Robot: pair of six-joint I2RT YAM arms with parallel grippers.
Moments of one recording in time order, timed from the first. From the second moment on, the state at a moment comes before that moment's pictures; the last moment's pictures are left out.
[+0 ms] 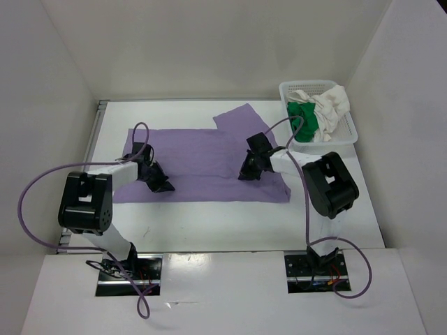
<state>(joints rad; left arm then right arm) -0.07 1.63 0.84 -0.37 0.30 -0.72 0.47 1.87 1.10 -0.27 -0.12 0.86</state>
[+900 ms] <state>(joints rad) 0.05 1.38 1.08 -0.53 0.37 -0.77 0.49 1.64 1.13 -0.40 -0.21 0.84</state>
